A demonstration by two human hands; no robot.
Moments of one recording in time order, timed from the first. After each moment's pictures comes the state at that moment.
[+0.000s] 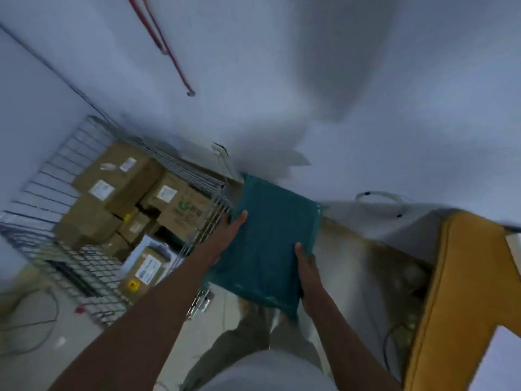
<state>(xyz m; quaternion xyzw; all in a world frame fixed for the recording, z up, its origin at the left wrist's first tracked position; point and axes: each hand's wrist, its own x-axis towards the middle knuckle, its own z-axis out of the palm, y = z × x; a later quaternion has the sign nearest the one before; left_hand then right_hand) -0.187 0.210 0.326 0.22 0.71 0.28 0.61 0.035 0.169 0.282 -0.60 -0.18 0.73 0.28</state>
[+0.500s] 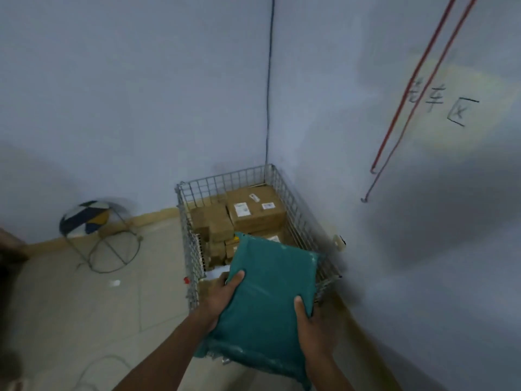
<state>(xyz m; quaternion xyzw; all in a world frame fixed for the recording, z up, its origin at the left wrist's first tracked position) -0.379 -0.048 0.409 -0.01 0.68 0.58 0.44 -0.195 0.092 0.392 -0.52 -0.53 0.66 0.13</state>
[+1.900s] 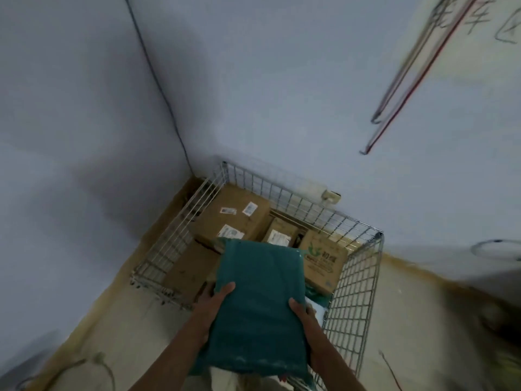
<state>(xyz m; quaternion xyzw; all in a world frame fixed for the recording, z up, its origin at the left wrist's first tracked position) -0.886 0.019 0.334 0.11 0.65 0.36 0.66 -0.634 0.030 0.322 -0.61 -0.11 0.75 0.24</state>
